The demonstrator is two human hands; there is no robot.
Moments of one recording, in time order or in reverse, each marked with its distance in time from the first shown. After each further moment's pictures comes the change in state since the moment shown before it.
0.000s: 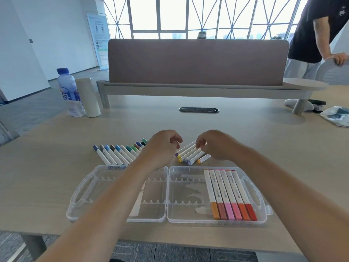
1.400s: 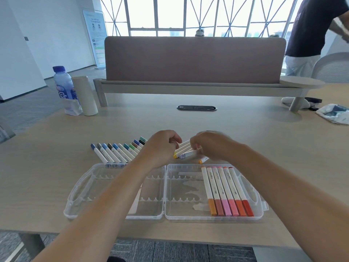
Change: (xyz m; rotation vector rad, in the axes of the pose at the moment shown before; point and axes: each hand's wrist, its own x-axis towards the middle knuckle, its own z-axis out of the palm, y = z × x) left_hand -0.004 0.002 0.002 0.019 -0.031 0.014; right_hand -0.004 -0.004 0.005 -0.318 -0.008 -0.199
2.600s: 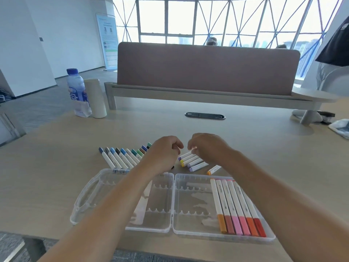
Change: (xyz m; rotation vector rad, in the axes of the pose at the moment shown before) left_hand 0.013 -0.017 -0.007 0.019 0.041 -0.042; right_hand 0.043 -0.016 -0.002 0.016 0.082 -0.027
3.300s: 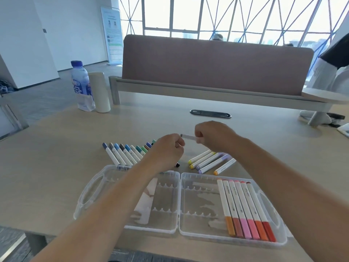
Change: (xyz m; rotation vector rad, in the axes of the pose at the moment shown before) left_hand -0.001 -0.007 -0.006 -0.005 -0.028 -0.034; right_hand 0.017 -0.002 -0.024 -0.015 -0.012 0.071
